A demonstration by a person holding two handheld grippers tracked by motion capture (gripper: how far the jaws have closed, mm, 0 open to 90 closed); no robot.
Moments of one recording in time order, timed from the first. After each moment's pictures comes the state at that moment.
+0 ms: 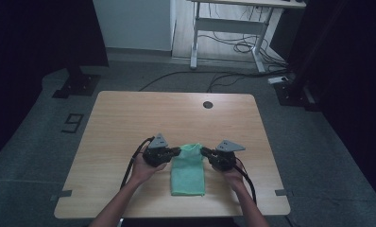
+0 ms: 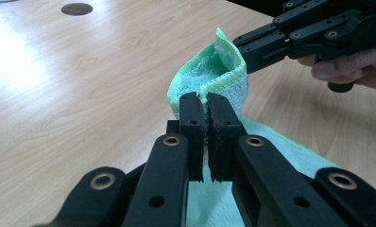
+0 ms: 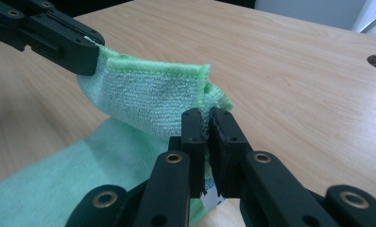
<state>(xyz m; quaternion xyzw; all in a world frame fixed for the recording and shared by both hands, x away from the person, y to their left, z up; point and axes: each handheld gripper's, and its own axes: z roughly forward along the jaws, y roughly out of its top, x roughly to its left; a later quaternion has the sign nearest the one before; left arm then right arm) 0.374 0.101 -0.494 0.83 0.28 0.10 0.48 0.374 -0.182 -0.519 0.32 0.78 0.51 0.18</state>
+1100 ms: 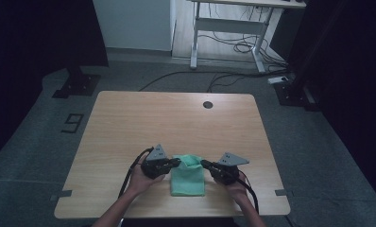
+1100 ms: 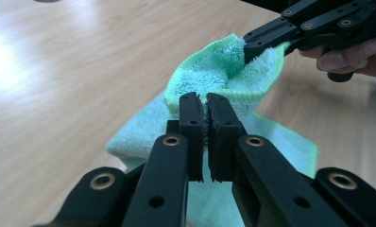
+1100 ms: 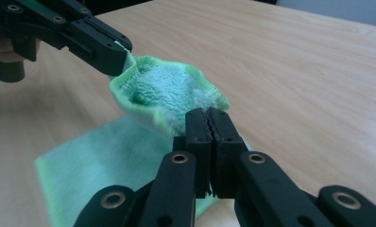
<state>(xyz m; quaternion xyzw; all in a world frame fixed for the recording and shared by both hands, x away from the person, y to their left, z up) 0.339 0.103 -0.502 0.83 0.26 0.09 0.48 0.330 -0.186 -0.522 0.30 0.78 0.52 0.16</state>
